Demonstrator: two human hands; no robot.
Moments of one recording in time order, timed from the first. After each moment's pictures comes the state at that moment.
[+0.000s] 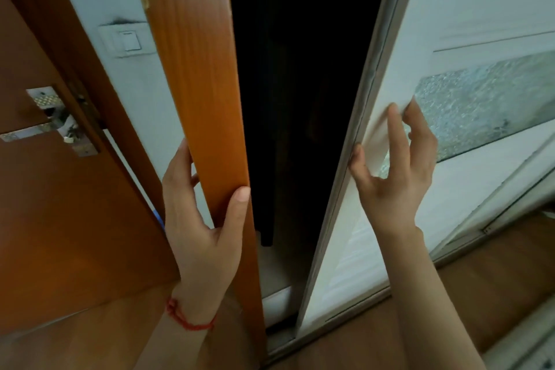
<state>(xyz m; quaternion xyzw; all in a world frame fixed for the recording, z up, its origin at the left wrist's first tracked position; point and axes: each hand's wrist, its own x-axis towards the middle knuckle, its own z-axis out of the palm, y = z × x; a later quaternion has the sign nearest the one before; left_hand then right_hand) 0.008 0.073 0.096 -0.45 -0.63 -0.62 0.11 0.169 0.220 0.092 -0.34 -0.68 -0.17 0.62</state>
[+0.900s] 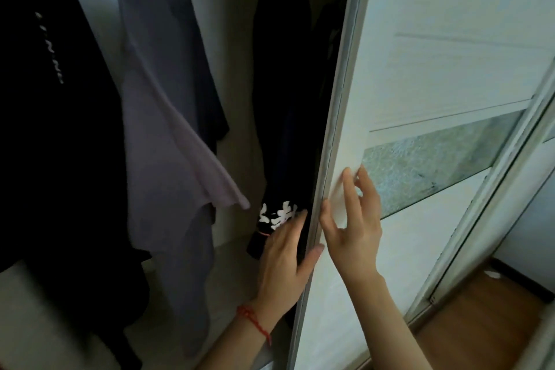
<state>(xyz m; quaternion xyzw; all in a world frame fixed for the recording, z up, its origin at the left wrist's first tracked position) 0.246 0.345 0.051 -0.66 -0.55 -0.52 -0.01 0.348 0.397 0.095 -0.36 -0.69 -0.12 0.61</state>
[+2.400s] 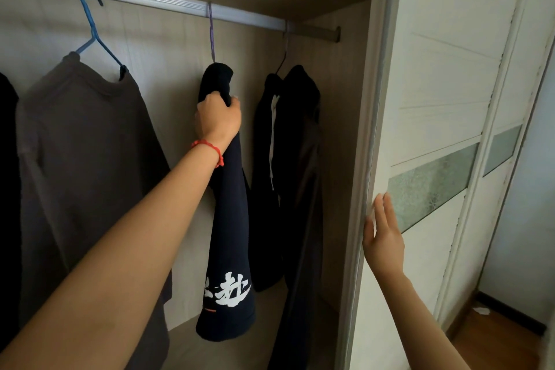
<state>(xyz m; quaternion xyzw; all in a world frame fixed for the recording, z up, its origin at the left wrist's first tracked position) 0.215 0.513 0.339 -0.50 -0.62 -0.60 0.06 0.490 0.534 0.114 -0.54 -0.64 -0.08 0.53</state>
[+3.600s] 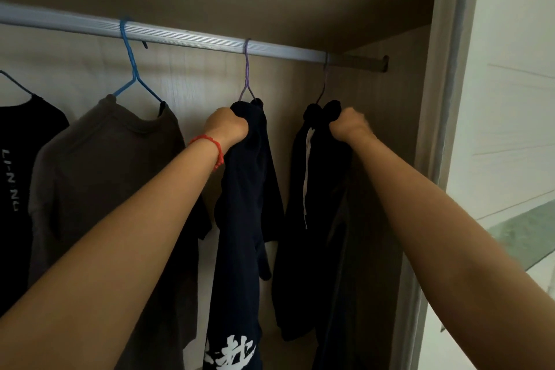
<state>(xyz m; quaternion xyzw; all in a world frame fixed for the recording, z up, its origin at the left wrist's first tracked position) 0.185 0.521 0.397 -0.48 -0.74 -0.48 -0.03 0.361 0.644 0.401 -0.57 -0.72 0.15 0.38</state>
